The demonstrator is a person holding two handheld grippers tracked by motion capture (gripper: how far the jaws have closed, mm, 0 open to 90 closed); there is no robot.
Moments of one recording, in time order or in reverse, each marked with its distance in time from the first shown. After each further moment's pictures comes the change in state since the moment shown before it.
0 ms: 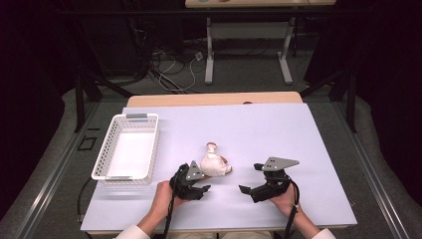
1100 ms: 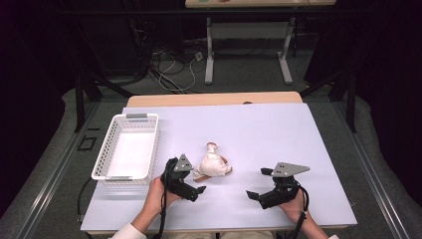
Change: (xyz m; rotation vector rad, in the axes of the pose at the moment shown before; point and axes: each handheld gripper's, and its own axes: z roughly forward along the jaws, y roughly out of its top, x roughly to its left) left arm 0.019 0.000 -0.025 -0.042 -0.032 -0.099; right arm 0.001 -0.014 -0.020 -0.020 0.016 0.009
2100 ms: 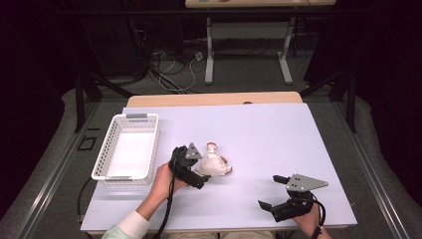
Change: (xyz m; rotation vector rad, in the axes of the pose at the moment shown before) left arm 0.015 0.030 0.015 0.045 0.050 0.054; right arm 0.012 -0.021 -0.041 -0.038 -0.048 -0.051
